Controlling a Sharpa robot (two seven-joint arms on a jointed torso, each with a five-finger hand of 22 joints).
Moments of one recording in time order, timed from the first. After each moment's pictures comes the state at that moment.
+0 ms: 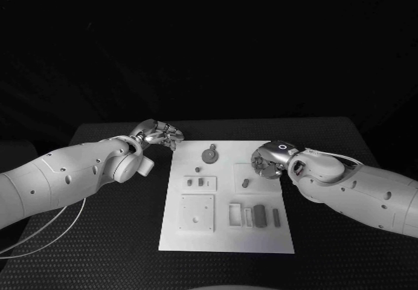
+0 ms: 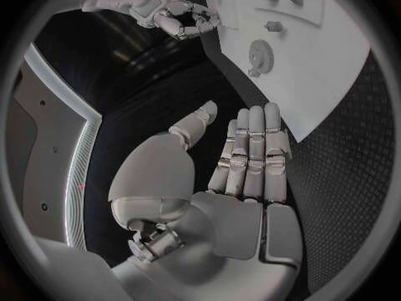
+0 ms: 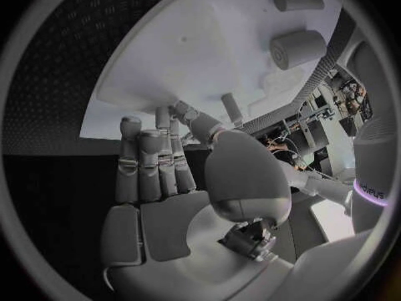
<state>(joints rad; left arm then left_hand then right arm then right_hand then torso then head) 1.21 -0.77 -0.09 1.18 -0.44 -0.24 0.22 1.05 -0.08 0.53 -0.28 0.05 0.89 0.17 0.27 0.56 1.17 0.11 0.07 0.38 0.94 0.06 0.74 0.51 0.06 1.02 -0.04 0.26 1.04 1.15 -0.69 -0.08 1.28 -1.77 -0.27 -0.05 1.16 -0.05 0.62 -0.29 0.08 1.02 0.12 0.30 0.57 1.25 0.05 0.26 0.28 1.18 -0.06 1.26 0.76 0.23 1.08 0.01 0.84 1.31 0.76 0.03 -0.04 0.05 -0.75</state>
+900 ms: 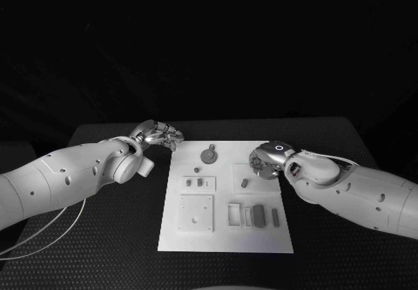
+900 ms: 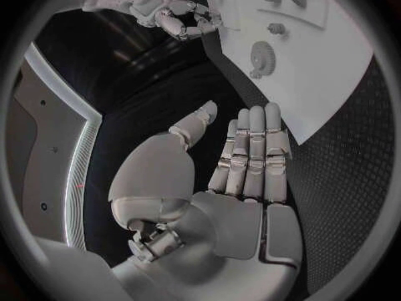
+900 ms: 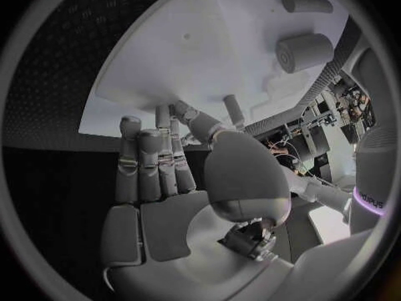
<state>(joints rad) 1.21 -0.77 -0.09 1.18 -0.43 -0.24 0.22 1.05 -0.08 0.52 -0.27 0.05 0.88 0.17 0.27 0.56 1.17 0.12 0.07 0.38 0.94 0.06 0.73 0.52 0.05 1.02 -0.04 0.26 1.04 1.14 -0.68 -0.09 1.28 -1.82 -0.29 -0.08 1.18 -0.04 0.62 -0.29 0.08 1.03 0.11 0.31 0.59 1.27 0.04 0.26 0.29 1.18 -0.06 1.25 0.77 0.23 1.08 0.01 0.84 1.31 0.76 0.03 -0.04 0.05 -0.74</state>
